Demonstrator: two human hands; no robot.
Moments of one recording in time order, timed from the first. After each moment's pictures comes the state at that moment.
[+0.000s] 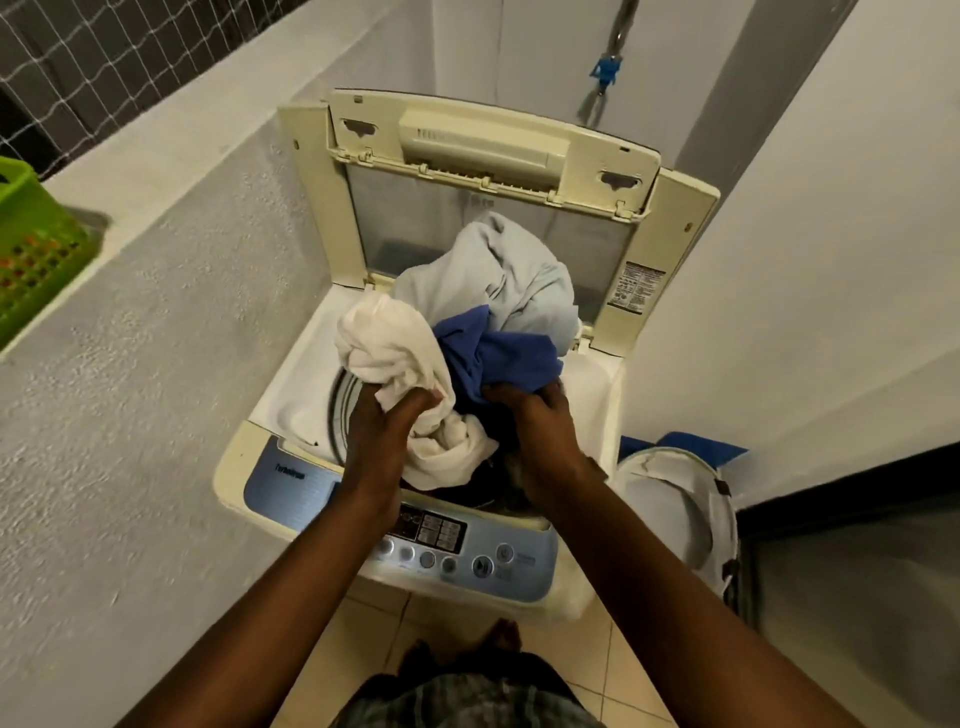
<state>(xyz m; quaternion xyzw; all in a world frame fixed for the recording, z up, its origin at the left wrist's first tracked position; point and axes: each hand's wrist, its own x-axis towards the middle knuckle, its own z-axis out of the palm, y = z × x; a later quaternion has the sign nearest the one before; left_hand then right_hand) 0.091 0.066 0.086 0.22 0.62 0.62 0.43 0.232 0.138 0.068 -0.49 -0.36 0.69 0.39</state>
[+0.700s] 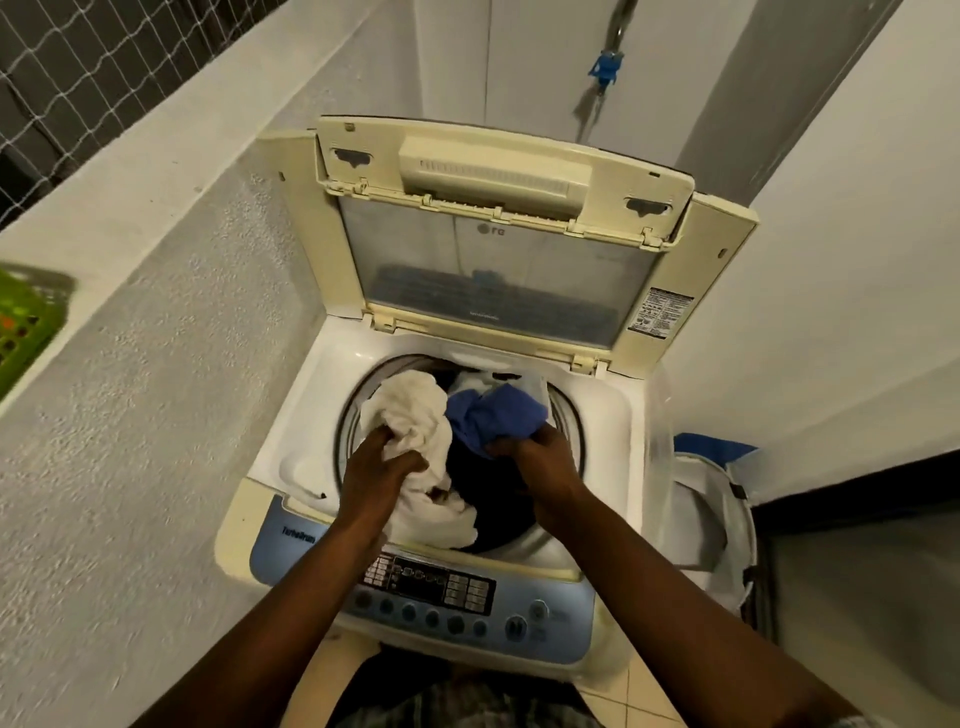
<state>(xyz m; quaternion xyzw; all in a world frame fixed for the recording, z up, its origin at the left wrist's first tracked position) 0.010 0.109 0.010 0.27 0.73 0.42 0.47 0.201 0.174 0.018 -0.59 -0.35 0.67 0.28</state>
